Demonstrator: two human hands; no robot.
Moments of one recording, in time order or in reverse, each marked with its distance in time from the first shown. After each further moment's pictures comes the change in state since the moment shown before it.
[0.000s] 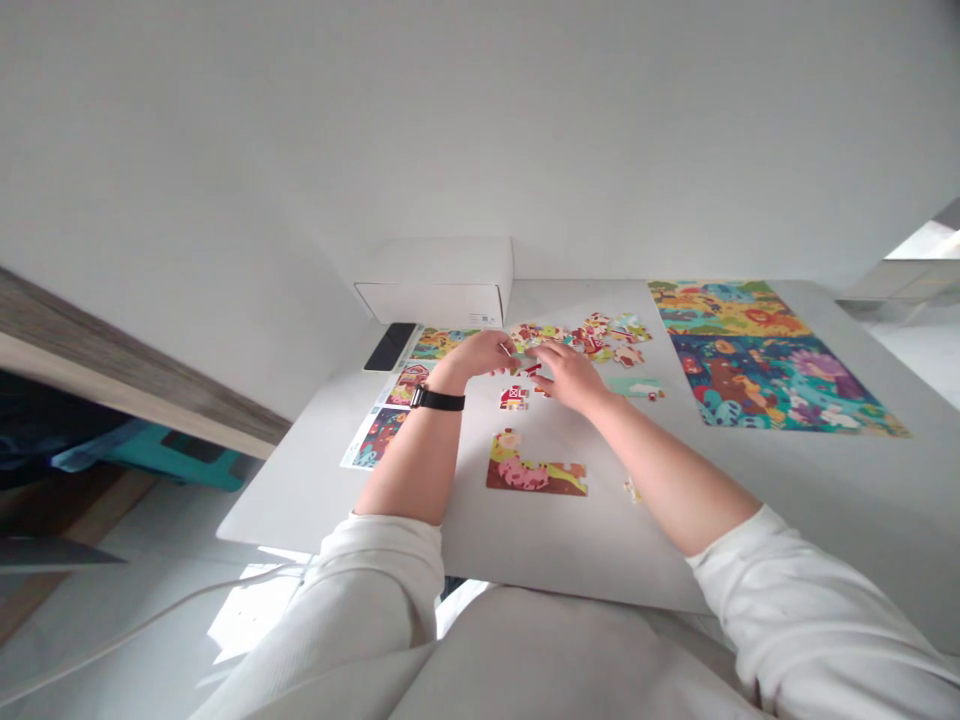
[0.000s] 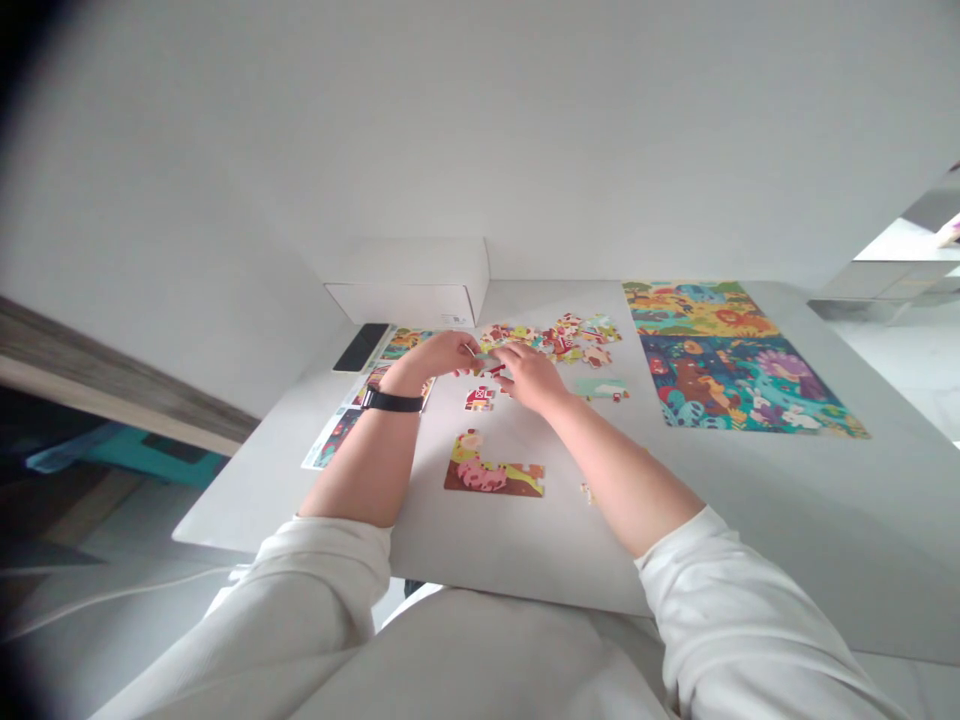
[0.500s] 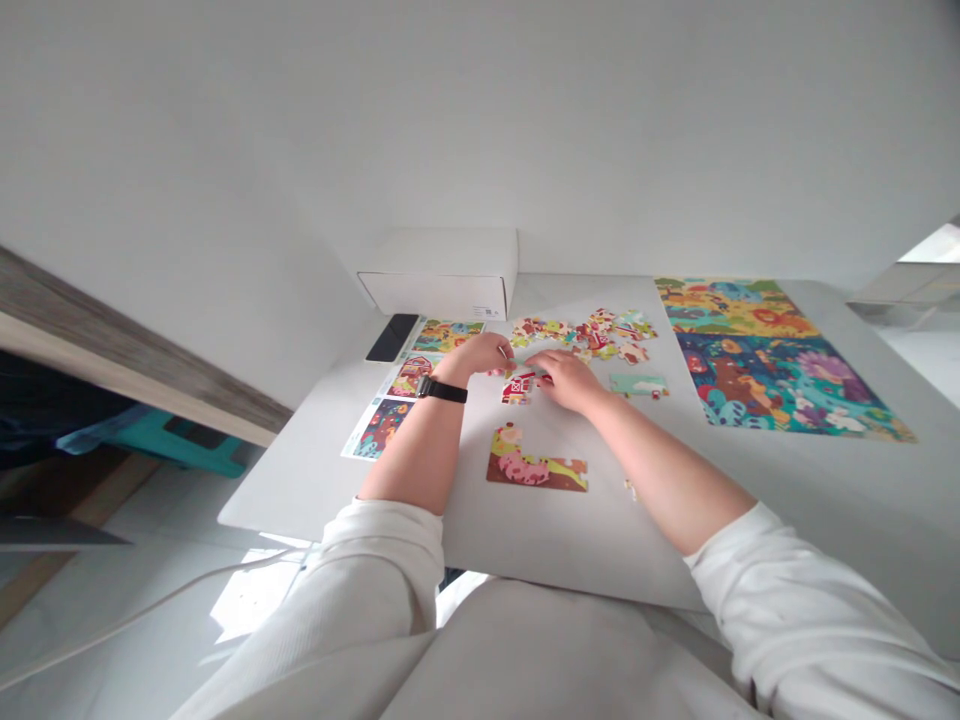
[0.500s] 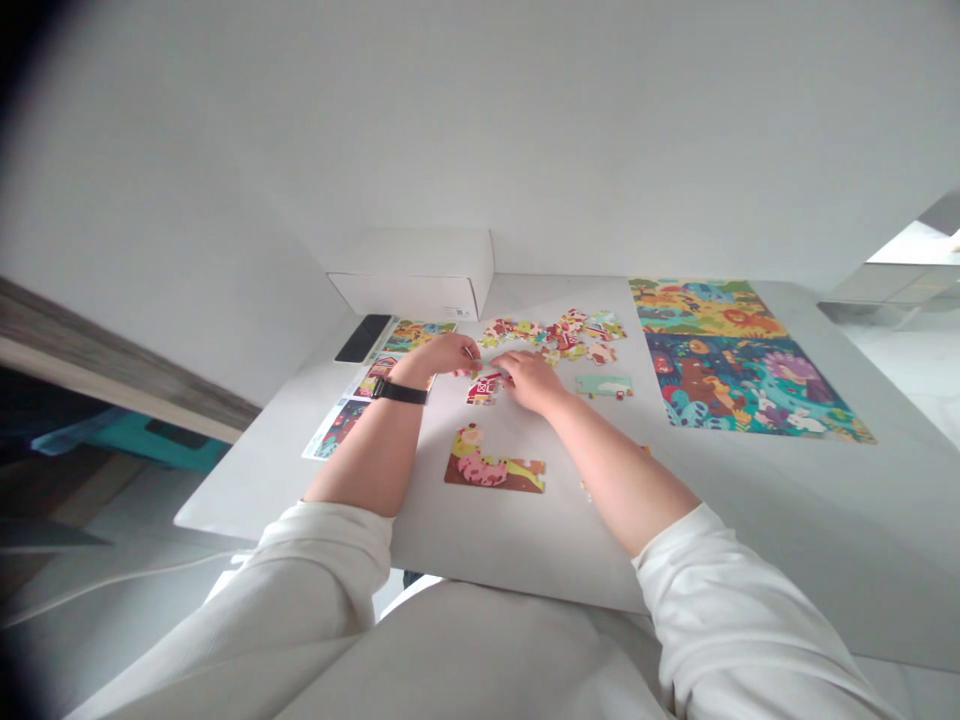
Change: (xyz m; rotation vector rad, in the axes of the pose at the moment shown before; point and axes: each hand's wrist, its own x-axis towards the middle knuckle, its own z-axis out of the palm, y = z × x) left_hand 0.008 -0.011 0.007 0.141 -0.049 -0.172; right_hand -0.003 0.005 0.013 -0.017 -0.152 0.013
